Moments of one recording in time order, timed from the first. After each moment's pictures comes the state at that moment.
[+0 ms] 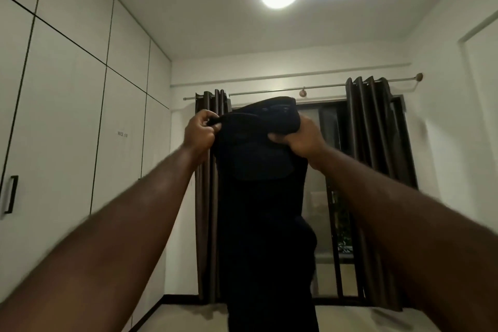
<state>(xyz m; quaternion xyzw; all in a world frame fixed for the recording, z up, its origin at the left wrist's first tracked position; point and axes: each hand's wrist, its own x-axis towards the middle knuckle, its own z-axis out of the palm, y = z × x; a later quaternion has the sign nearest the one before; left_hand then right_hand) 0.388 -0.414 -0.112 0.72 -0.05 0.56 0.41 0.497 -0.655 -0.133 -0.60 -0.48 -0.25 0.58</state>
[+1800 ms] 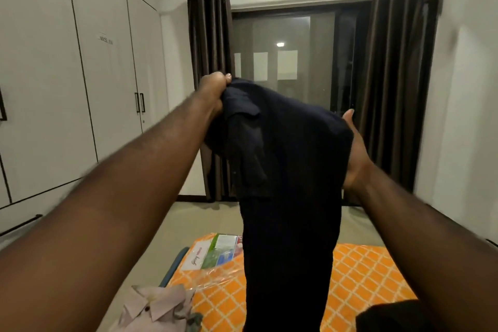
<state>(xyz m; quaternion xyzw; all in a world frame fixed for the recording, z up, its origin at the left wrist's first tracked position) 0.451 -0.433 -0.215 0.60 0.17 0.39 0.68 0.539 -0.685 -0.351 -0.42 -0.31 0.25 0.81</state>
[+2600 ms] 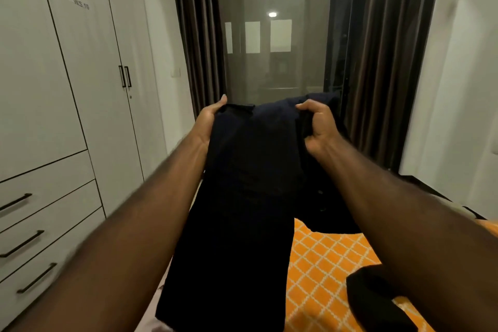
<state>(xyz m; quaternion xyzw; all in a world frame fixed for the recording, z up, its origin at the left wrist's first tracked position) 0.411 -0.442 -0.347 0.57 0.11 0.23 0.79 0.531 -0.624 -0.358 -0.45 -0.19 0.20 0.85</state>
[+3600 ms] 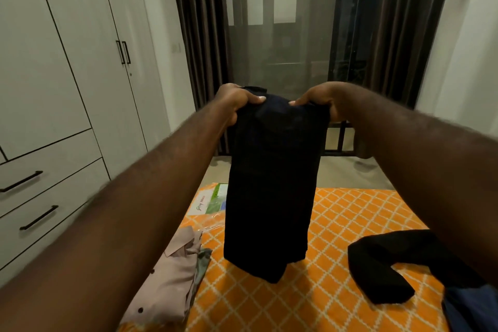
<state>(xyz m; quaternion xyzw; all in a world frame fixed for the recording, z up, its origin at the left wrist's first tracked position) 0.436 -0.464 -0.348 0.72 0.22 0.25 0.61 0.536 -0.640 -0.330 -0.84 -0.16 0.23 0.47</state>
